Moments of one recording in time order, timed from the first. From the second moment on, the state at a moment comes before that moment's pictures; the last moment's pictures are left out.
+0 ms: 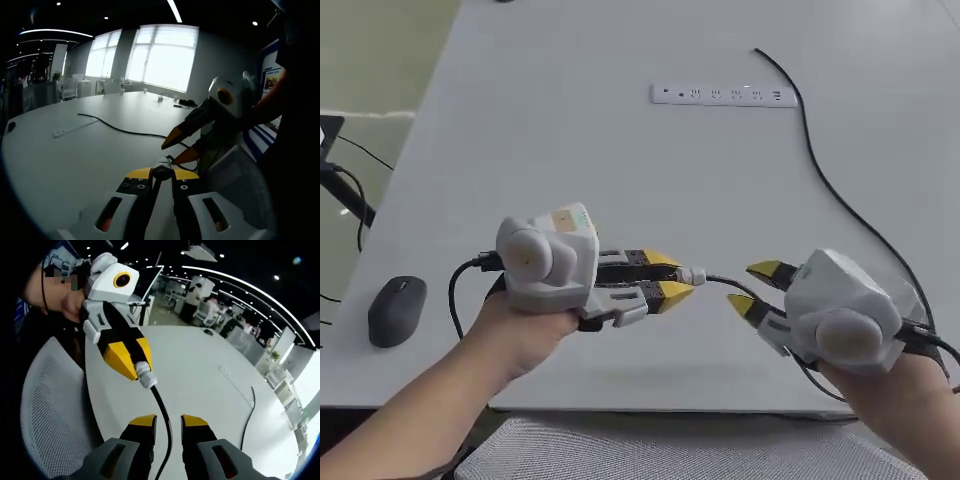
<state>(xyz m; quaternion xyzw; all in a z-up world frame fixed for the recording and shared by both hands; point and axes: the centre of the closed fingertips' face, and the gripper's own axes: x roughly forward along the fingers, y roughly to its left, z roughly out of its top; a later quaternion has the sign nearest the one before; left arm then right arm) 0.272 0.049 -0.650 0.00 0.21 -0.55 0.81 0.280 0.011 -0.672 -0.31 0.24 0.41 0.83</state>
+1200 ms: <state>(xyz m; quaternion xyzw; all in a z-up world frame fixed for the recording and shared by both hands) 0.269 0.047 -0.651 0.00 0.21 -0.55 0.81 0.277 0.030 -0.670 -0.34 0.22 0.43 0.81</state>
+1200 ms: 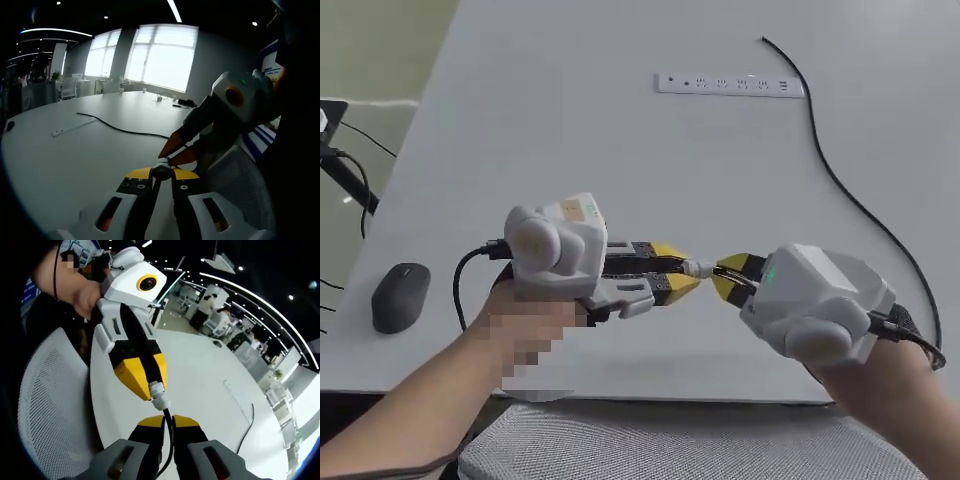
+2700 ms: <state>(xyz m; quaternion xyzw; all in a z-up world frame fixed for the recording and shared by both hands) 0.276 0.046 -0.650 0.00 0.21 -0.55 0.81 0.289 -0.046 -0.732 -0.04 0.38 0.28 0.88</state>
